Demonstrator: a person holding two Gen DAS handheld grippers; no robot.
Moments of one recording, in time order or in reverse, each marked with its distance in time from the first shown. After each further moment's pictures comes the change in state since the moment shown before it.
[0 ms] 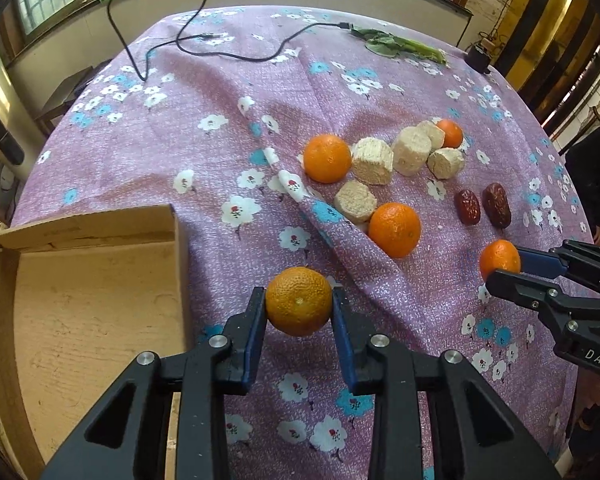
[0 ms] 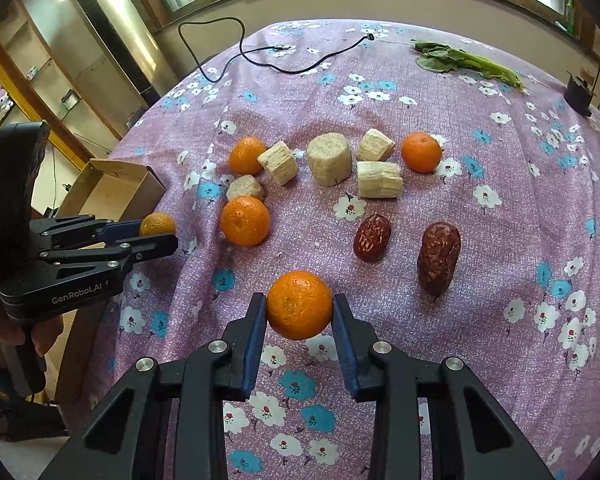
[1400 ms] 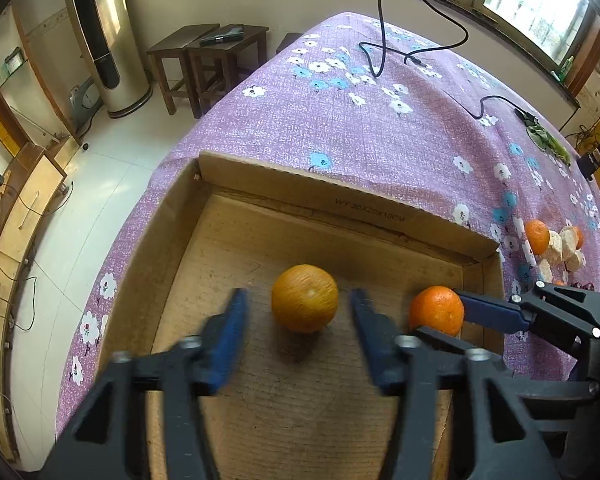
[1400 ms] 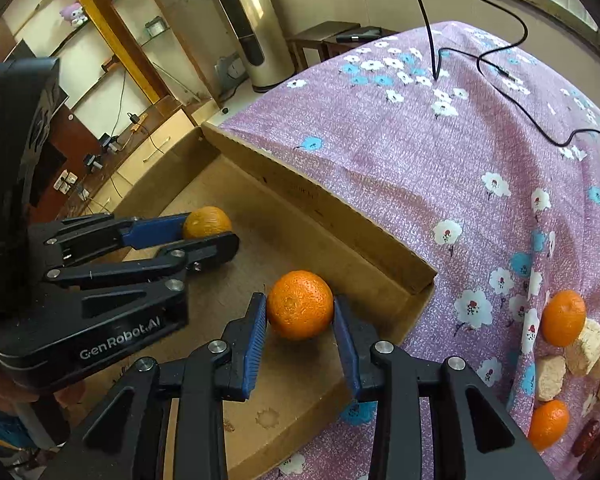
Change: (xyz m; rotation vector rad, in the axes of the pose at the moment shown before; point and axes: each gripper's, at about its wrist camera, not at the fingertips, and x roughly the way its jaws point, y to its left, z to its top) left arm -0.024 0.178 -0.024 -0.350 -0.046 0.176; right arm 0.120 0.204 0.081 -0.313 0.112 0.181
